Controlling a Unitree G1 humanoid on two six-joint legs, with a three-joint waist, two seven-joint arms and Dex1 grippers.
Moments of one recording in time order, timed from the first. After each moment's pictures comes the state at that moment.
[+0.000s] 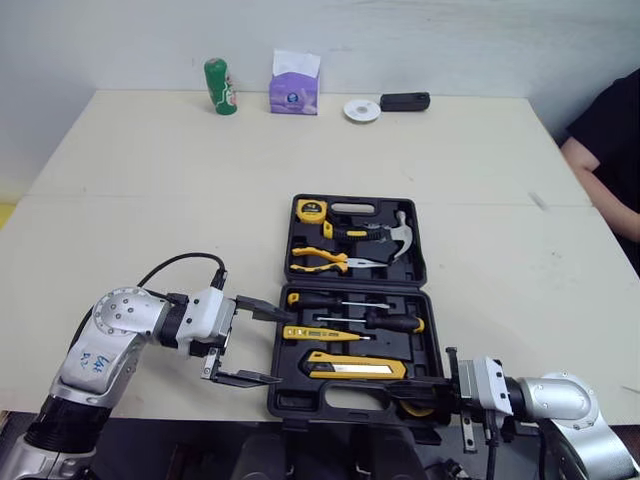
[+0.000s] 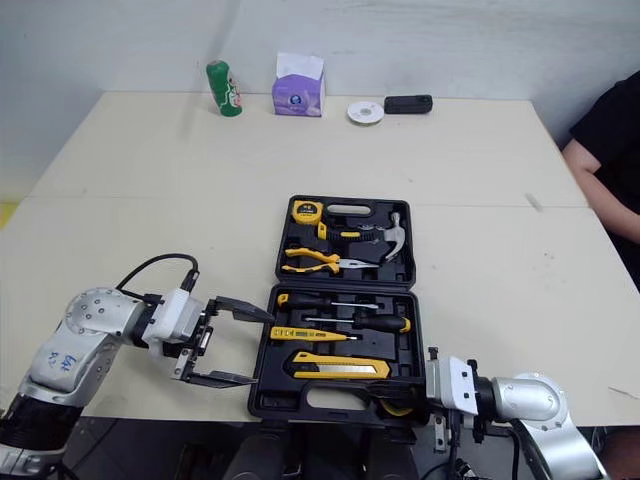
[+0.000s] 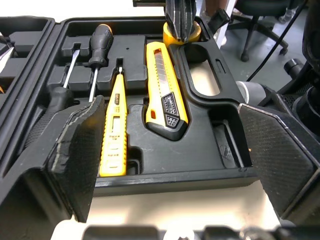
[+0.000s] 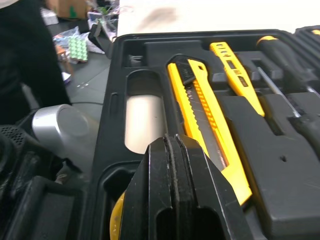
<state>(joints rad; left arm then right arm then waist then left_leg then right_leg) -0.17 0.77 -0.04 -0.23 -0.48 0.13 -1.34 0.23 -0.65 0.06 -0.25 0.36 -0.18 1.23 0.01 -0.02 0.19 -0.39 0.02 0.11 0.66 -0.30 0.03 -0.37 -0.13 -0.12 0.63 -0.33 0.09</state>
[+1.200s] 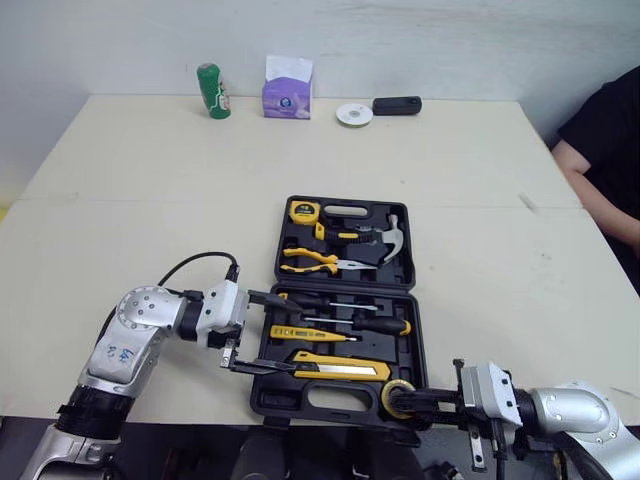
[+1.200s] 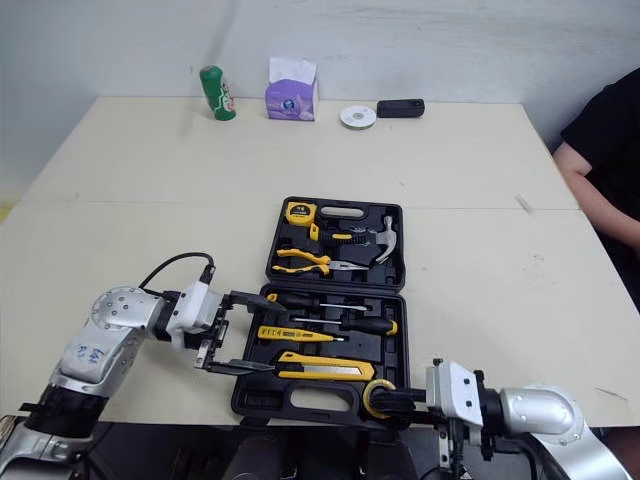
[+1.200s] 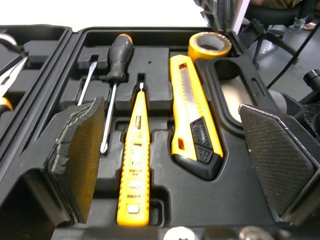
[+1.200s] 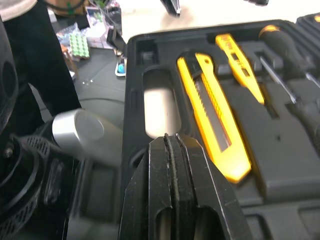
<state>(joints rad) -0.26 0.67 -0.10 -0.10 -0.42 0.07 -1.32 0.34 -0.83 0.03 -0.46 0.44 0.00 1.13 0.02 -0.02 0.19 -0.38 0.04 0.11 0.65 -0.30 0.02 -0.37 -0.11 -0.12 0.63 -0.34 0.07</state>
